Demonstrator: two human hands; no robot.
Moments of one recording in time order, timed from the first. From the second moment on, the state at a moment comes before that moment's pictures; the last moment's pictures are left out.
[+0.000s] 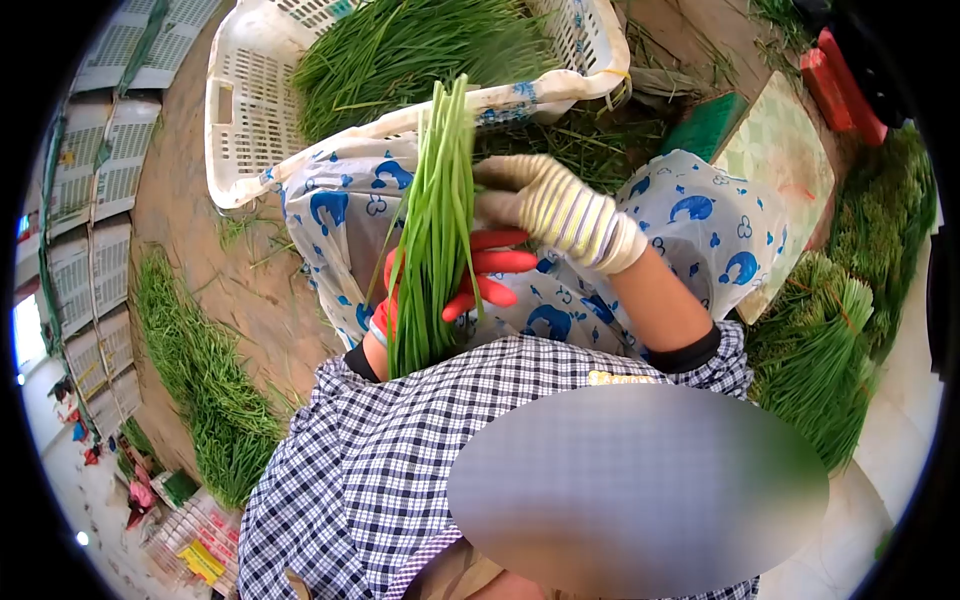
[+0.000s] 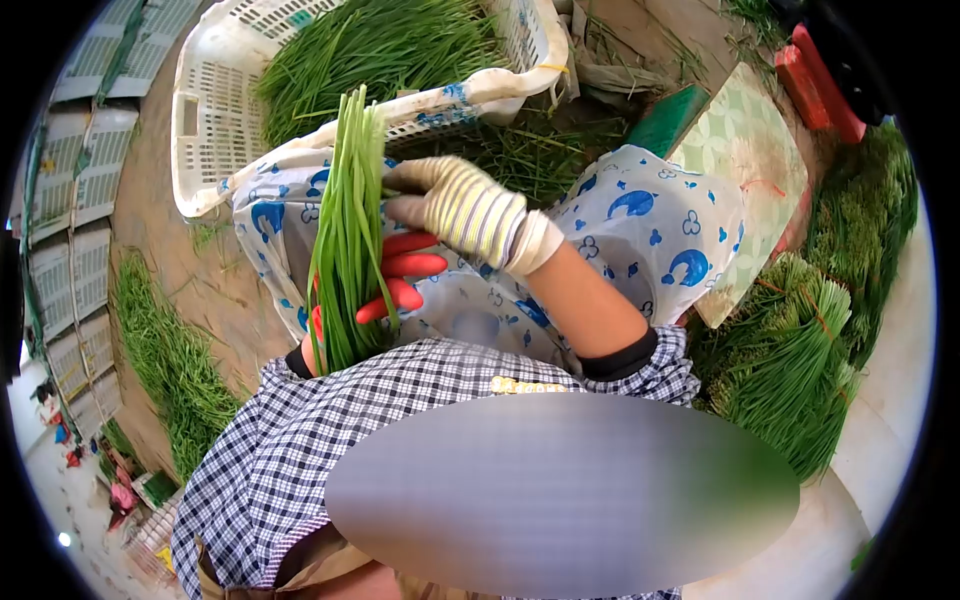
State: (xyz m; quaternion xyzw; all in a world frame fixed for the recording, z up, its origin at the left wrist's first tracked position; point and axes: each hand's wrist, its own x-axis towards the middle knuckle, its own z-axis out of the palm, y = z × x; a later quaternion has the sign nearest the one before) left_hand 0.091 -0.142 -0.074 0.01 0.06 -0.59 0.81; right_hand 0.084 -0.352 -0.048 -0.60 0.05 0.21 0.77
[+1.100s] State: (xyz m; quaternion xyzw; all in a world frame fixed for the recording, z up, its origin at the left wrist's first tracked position) left_hand 0.141 -0.141 -0.034 0.54 -0.19 -0.59 0.57; right_hand 0.053 -0.657 0.164 -0.43 -0.02 -0.46 0.78
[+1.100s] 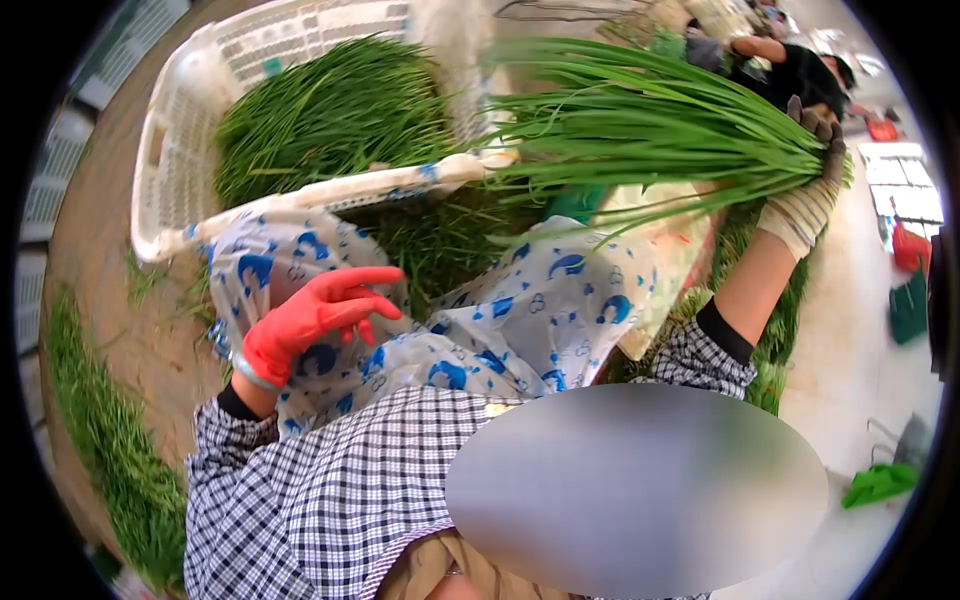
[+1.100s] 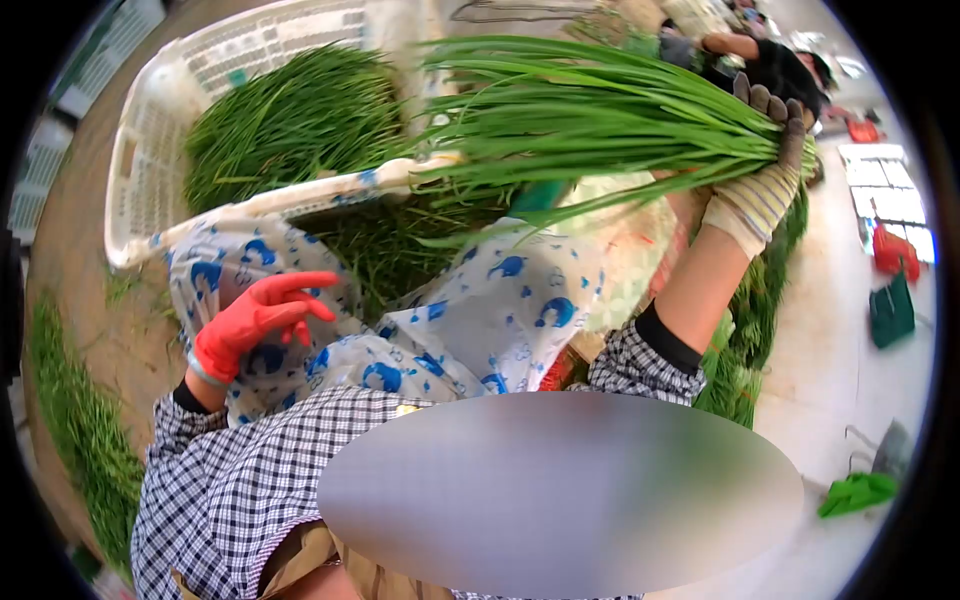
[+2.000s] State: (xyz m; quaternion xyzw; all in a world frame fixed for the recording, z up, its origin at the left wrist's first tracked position) left_hand 0.162 -0.188 -0.001 0.73 -0.19 -0.40 0.52; right_hand 0.012 -0.674 -0.138 -0.93 0.34 -0.13 -0.11
